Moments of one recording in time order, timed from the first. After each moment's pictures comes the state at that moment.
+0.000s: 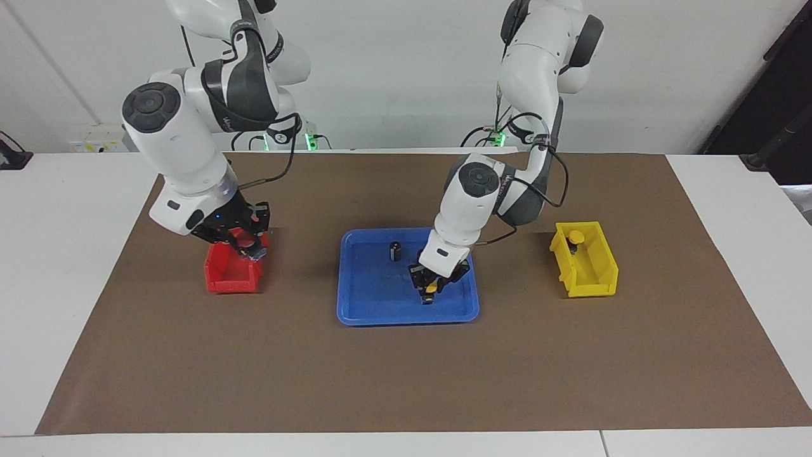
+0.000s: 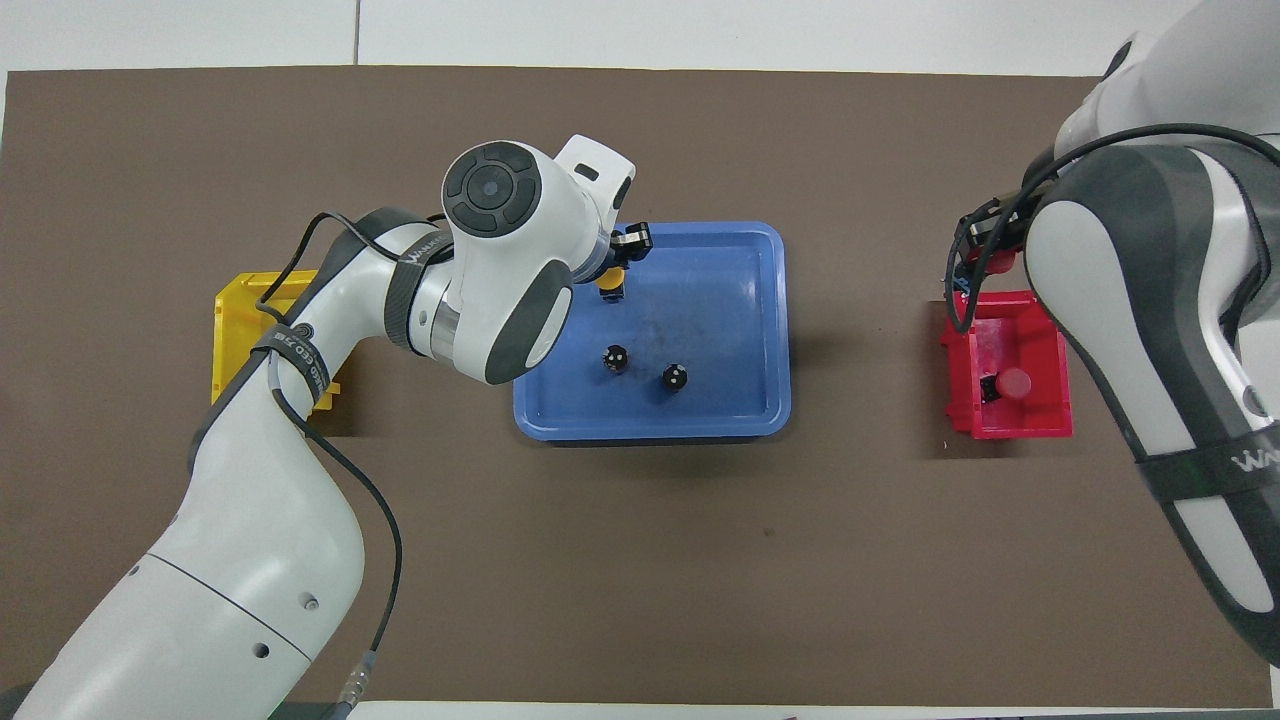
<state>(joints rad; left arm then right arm) -0.53 0.55 -0.07 -1.53 -0.09 2.27 -0.69 0.10 0.26 0.03 -1.50 0.01 1.69 -0.11</state>
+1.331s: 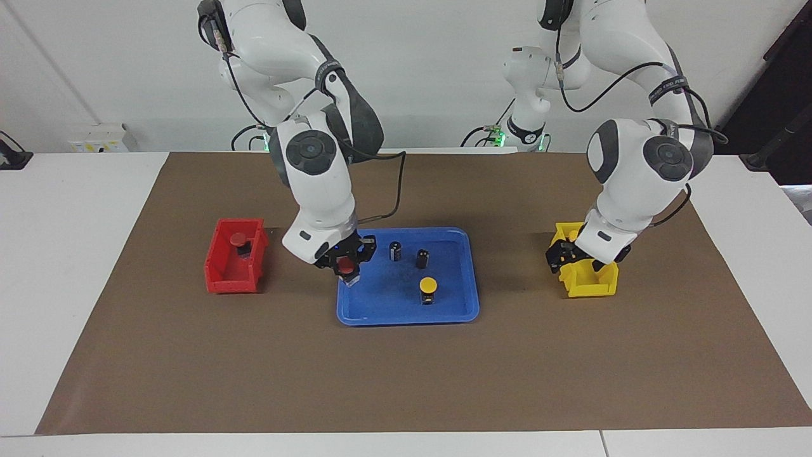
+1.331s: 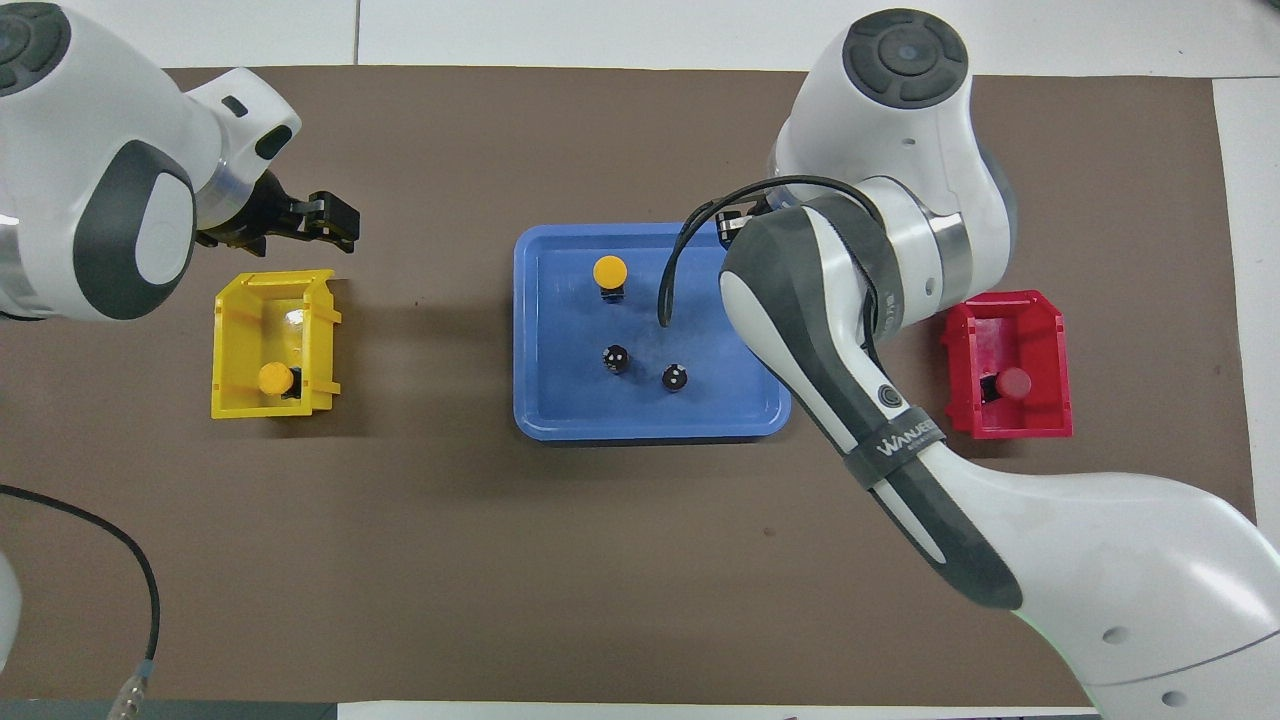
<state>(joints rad) -0.27 0.28 0.11 -1.65 -0.06 1.89 -0.09 0.35 0.51 0.05 -1.35 0.01 1.85 0.27</state>
